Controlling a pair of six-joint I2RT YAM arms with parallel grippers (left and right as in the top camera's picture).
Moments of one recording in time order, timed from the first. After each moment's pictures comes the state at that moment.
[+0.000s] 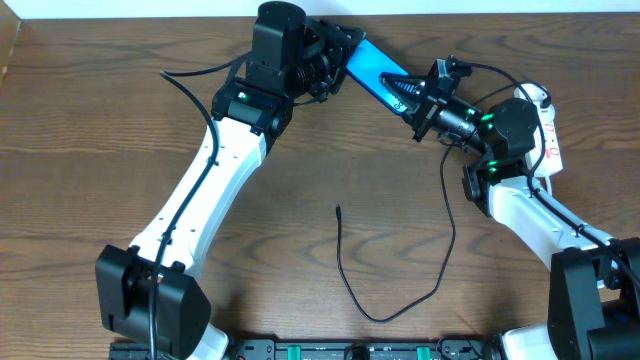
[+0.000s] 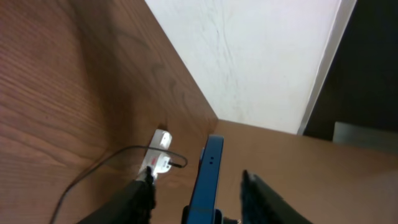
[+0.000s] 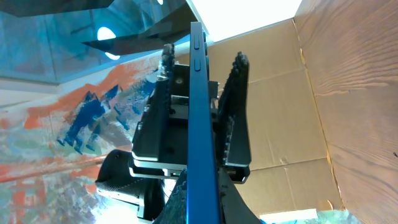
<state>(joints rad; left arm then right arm) -0.38 1.71 1.53 -0.26 0.36 -1.40 0.21 1.63 0.84 1.03 -0.86 2.05</state>
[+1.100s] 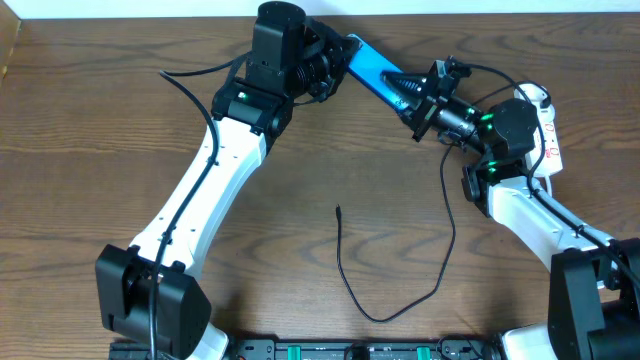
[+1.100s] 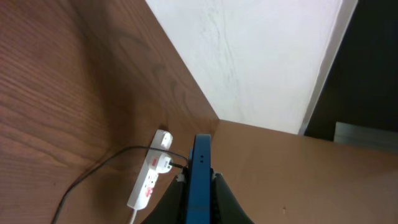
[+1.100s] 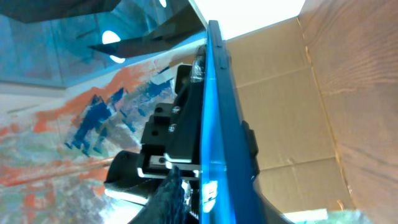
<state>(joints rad) -0.38 1.71 1.53 -0.26 0.36 -1.40 0.21 1.62 0.84 1.04 -0.84 2.08</state>
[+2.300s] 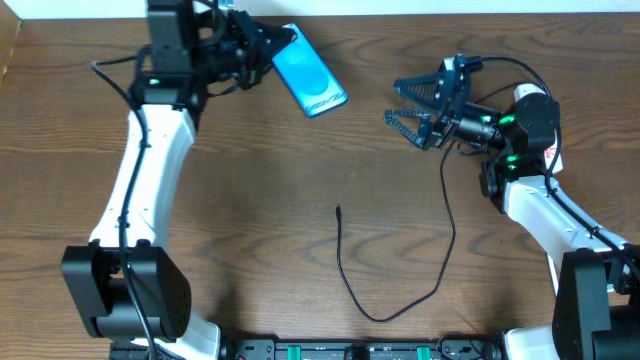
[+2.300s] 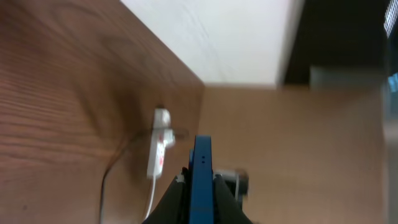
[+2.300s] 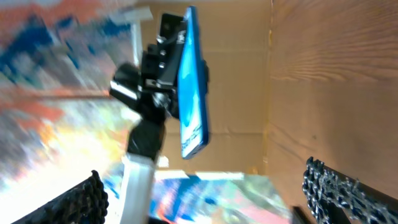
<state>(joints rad) -0.02 1.73 1.52 -0.27 0.94 -1.09 0.11 1.61 0.84 0.97 -1.18 1.70</state>
